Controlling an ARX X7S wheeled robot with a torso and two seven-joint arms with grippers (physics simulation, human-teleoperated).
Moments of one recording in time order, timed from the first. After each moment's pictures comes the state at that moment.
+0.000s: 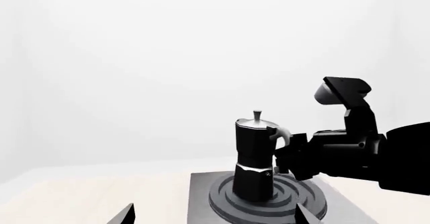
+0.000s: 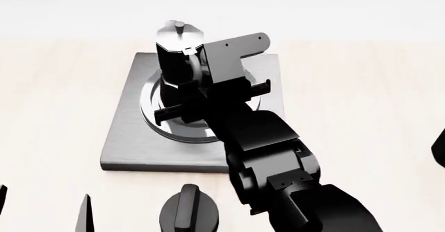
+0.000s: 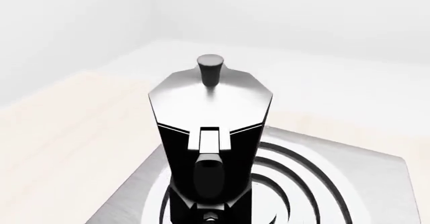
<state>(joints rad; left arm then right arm) 0.11 -0.41 0.37 0.64 -0.18 -0.08 -0.45 1.34 0.00 -1.56 1.20 1.49 -0.05 -0.08</state>
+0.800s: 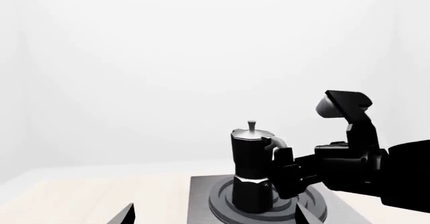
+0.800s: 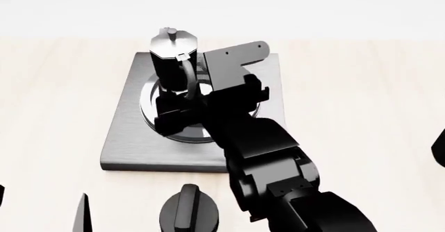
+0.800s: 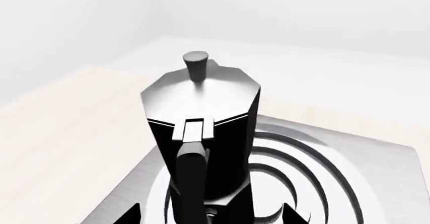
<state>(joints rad) 0.11 -0.42 0.38 0.63 -0.18 -0.06 -0.46 1.31 0.00 -1.54 1.20 1.48 -0.06 -0.10</state>
